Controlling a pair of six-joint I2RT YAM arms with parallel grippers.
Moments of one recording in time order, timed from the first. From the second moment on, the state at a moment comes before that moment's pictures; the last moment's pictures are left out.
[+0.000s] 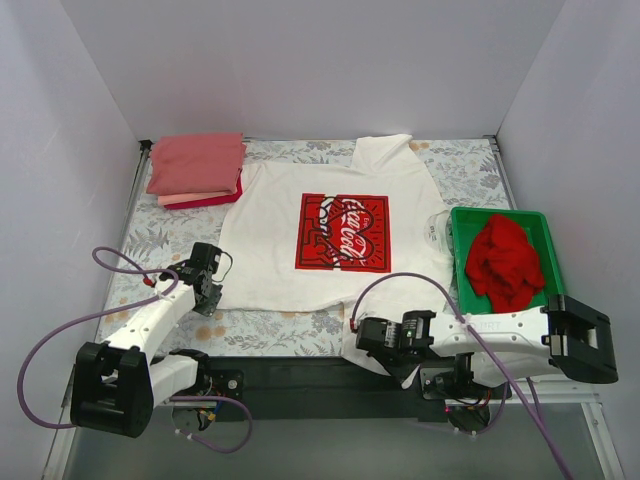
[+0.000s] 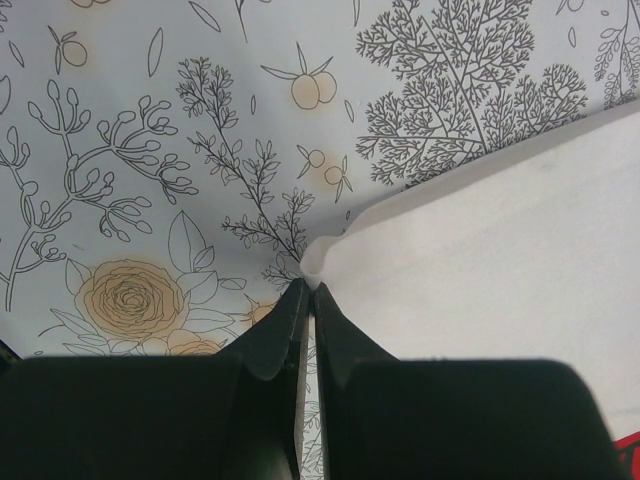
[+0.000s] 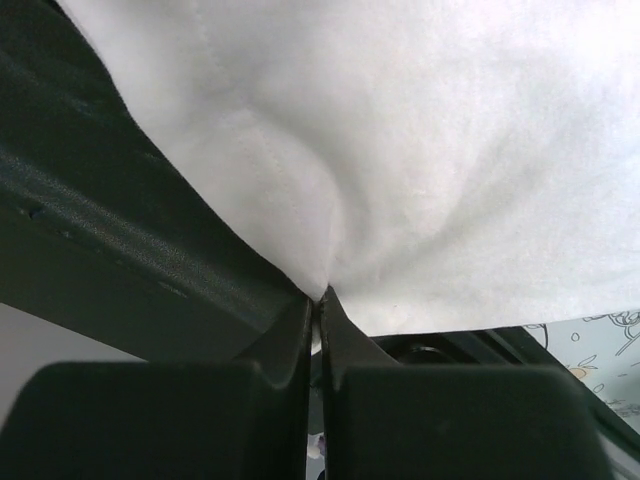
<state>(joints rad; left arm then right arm) -0.19 1.10 0.56 -0.79 -0.38 -1.36 1.40 1.21 0.57 -0.82 0.03 0.56</state>
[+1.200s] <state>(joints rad) -0.18 1.03 0.63 -0.96 -0.39 -1.36 1.24 0.91 0.80 -1.06 0.05 0.65</state>
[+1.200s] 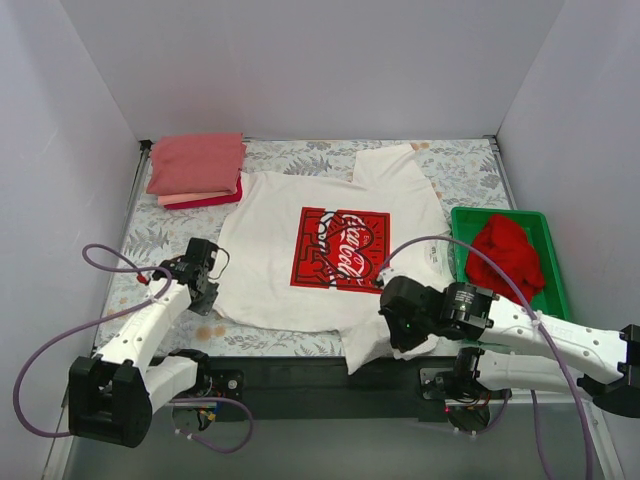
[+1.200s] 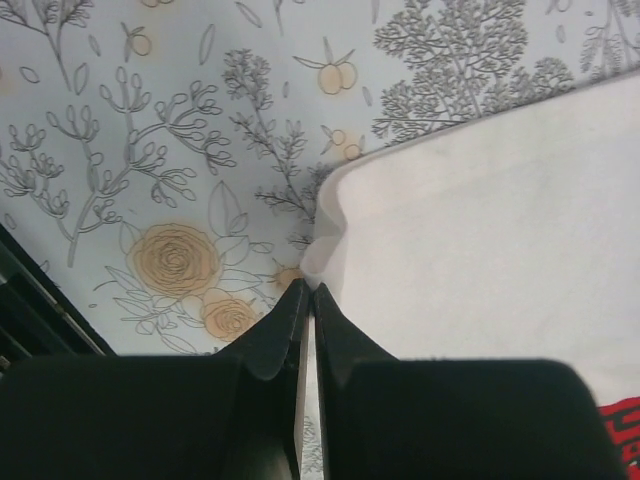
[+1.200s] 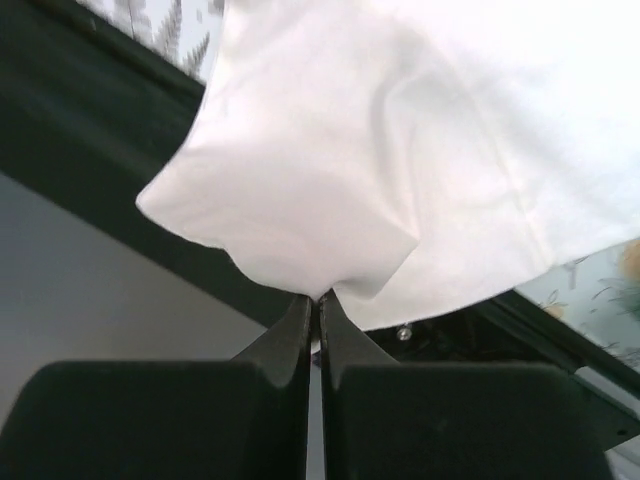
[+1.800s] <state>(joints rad) -0.18 1.34 0.90 -0.83 -0.38 -1.36 0.76 1.12 1.08 -0.96 0.20 0.33</state>
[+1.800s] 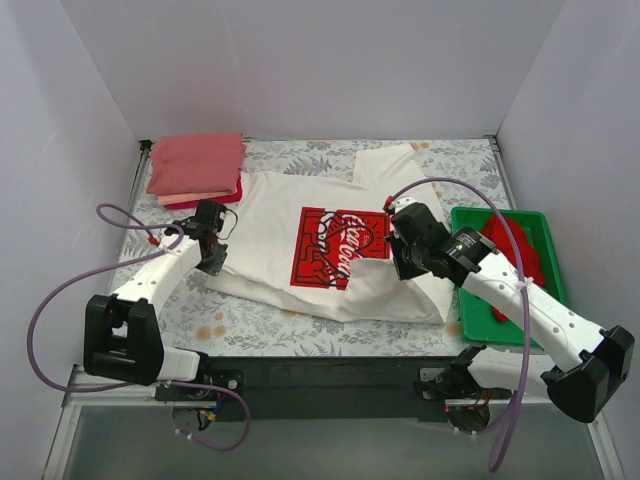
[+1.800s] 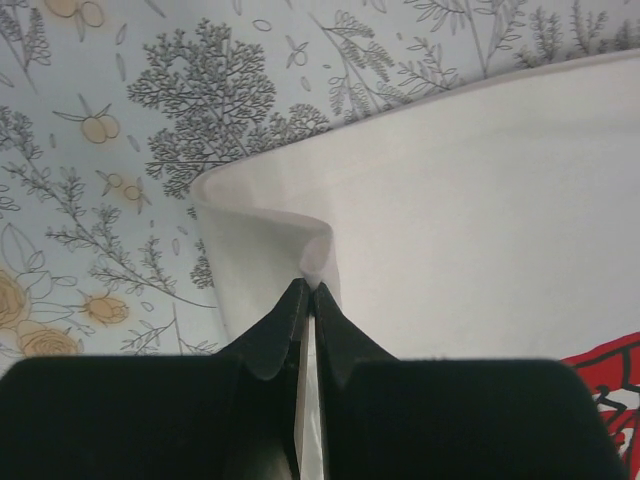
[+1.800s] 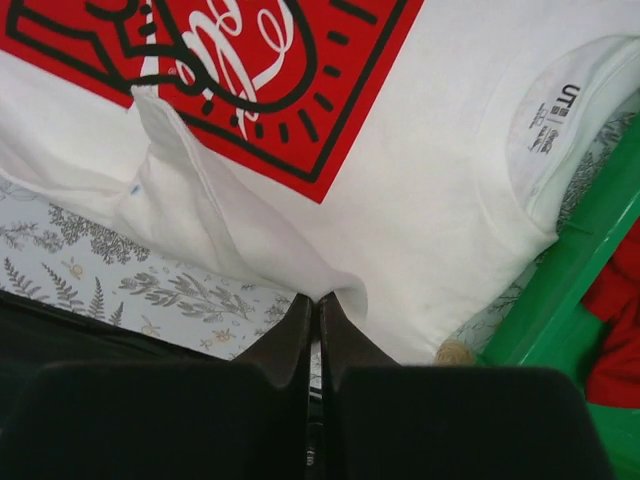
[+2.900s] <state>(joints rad) -0.17 1.68 1.18 -0.73 -0.45 -1.36 0.44 1.40 1.29 -0.74 0.11 -0.02</state>
